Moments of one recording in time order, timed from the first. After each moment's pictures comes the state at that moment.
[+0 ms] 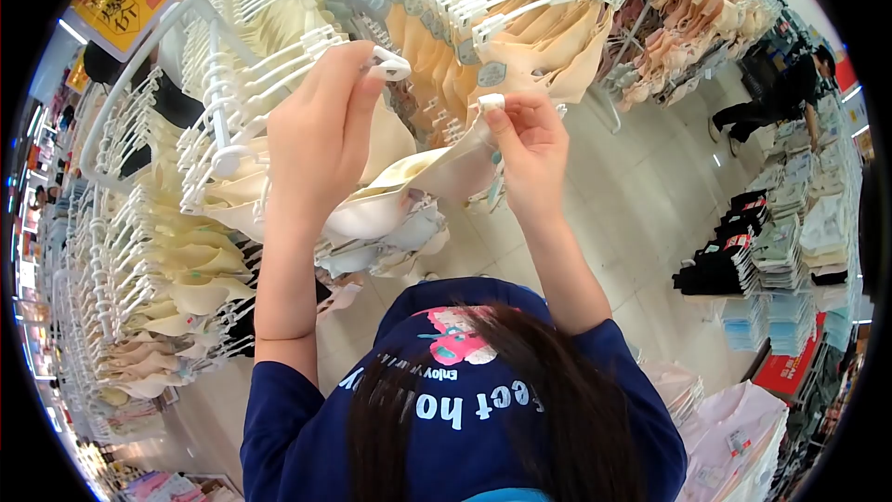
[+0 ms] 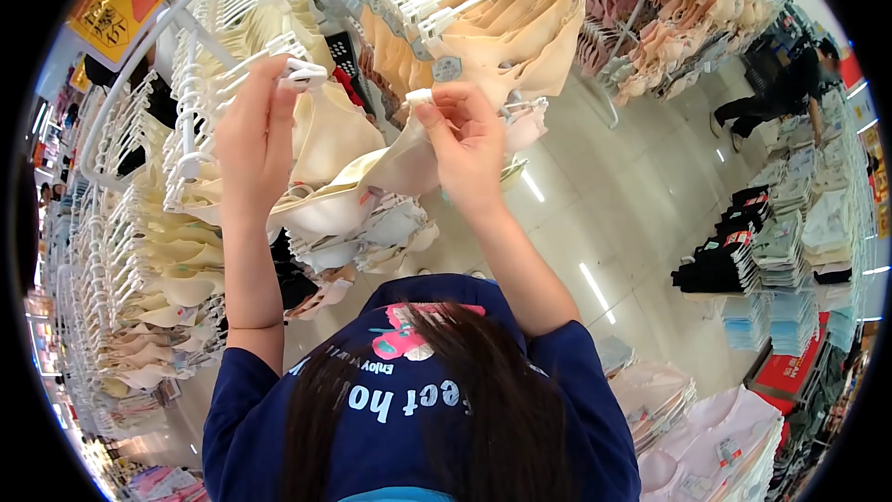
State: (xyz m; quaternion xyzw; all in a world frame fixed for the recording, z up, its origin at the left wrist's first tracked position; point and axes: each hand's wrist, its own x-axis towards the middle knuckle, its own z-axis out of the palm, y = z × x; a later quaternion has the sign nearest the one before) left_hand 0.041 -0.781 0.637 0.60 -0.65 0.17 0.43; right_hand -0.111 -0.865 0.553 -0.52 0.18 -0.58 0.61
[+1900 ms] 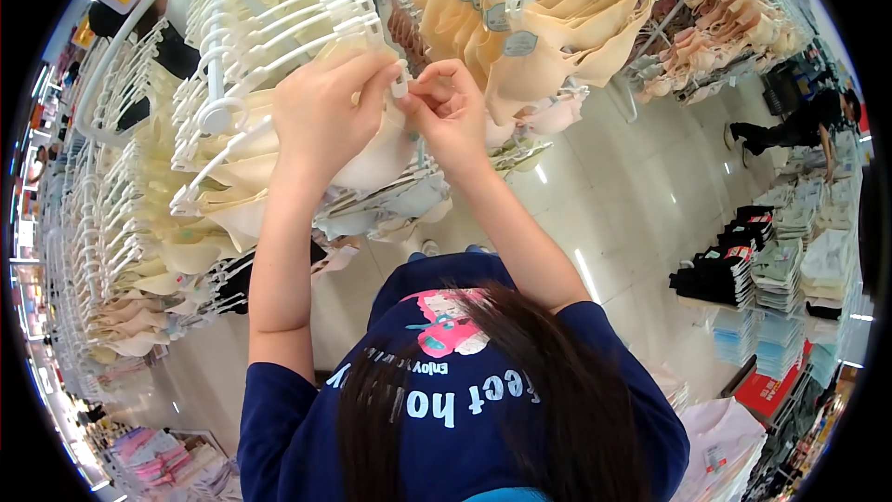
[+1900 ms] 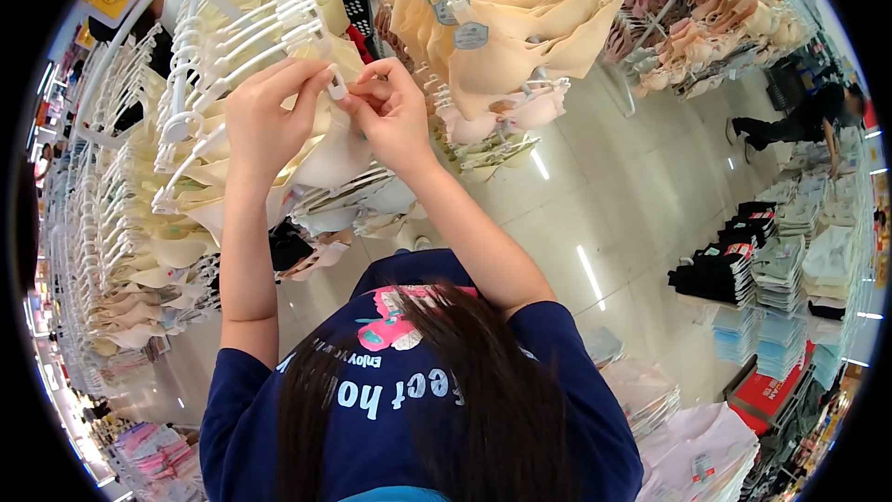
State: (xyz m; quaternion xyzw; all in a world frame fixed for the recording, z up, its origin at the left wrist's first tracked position) left_hand 0.064 -0.783 0.597 0.64 -0.65 0.21 0.35; right_hand -0.036 -0.852 0.513 -0.48 0.10 -0.46 0.74
